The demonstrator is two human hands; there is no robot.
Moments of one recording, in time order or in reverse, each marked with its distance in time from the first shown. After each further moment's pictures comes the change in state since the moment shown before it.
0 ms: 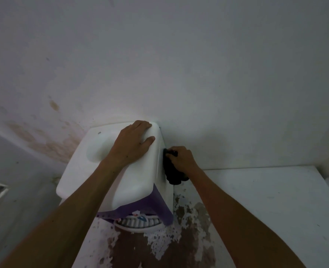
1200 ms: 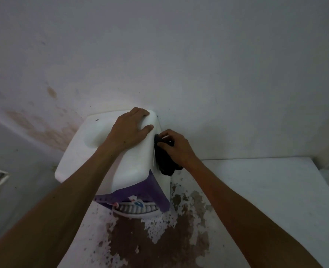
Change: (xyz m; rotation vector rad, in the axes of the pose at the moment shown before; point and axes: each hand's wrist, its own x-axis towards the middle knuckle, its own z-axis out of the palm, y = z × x) left_hand 0.002 0.001 0.002 0.029 0.011 -0.006; right_hand -0.038 -0.032 -0.018 0.193 0.042 -0.165
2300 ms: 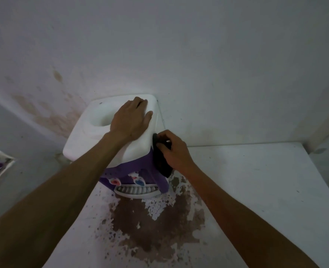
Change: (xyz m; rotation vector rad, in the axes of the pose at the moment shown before) left_hand -0.039 0.020 0.003 0.258 0.048 0.023; right_hand -0.084 -0.022 0.022 -0.031 0.062 -0.017
